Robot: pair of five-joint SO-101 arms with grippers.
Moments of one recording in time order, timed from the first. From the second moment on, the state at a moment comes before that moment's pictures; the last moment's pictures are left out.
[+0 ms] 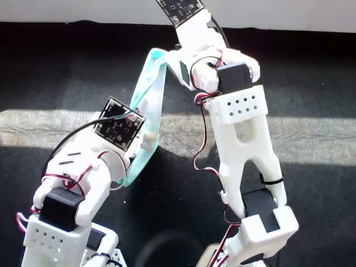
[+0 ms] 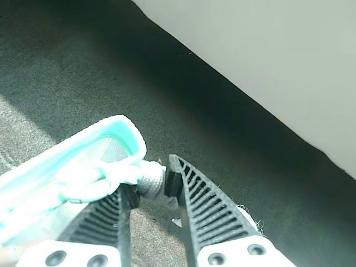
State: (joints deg) left arm 10.9 -71.0 42.4 63.3 -14.9; right arm -10.1 20.0 -34.6 68.2 21.8
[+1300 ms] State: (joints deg) left arm 8.7 -78.2 47.3 59.4 -14.3; right arm -15.7 36.5 -63.6 81.0 21.8
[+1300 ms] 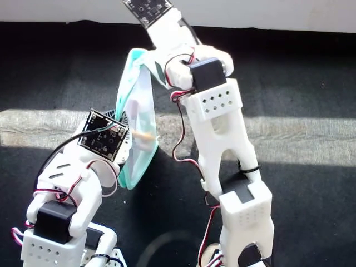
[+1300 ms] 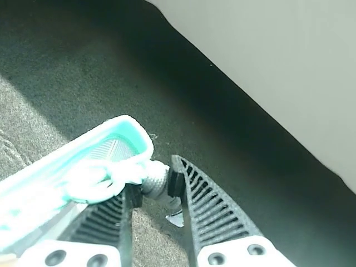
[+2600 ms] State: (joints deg) left arm 15.4 -42.1 25.5 62.4 -0.3; right arm -11.0 -16.7 -13.3 89.0 16.0
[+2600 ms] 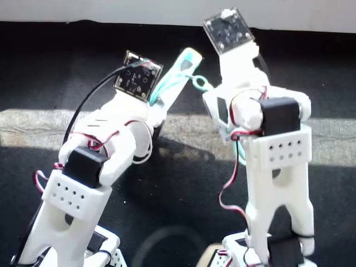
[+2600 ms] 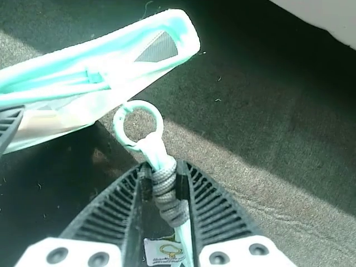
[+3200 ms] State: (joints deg) left arm 16.0 -41.6 19.0 74.1 0.2; right arm -17.3 -36.7 9.5 79.4 16.0
